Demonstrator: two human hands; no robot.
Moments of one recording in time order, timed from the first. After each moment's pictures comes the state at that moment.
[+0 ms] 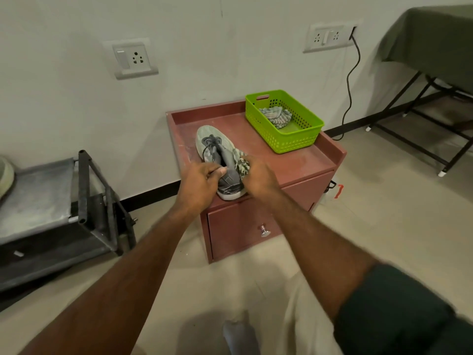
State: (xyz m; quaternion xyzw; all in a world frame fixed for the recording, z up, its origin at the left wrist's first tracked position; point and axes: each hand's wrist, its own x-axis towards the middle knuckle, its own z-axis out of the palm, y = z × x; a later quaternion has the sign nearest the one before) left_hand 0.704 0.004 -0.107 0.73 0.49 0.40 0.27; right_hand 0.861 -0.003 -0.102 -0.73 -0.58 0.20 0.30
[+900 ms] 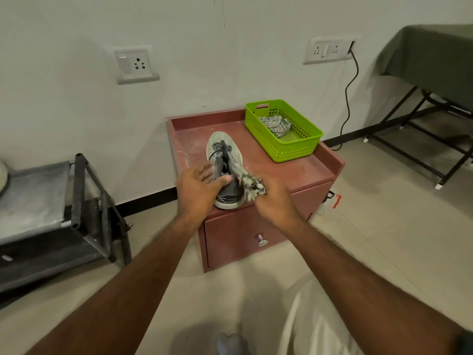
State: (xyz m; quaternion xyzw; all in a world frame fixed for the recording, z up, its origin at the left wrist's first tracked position) left_hand 0.716 -0.004 -0.106 0.54 0.53 0.49 0.42; right_hand 0.878 -0.043 -0.108 -0.66 -0.59 0.22 0.41
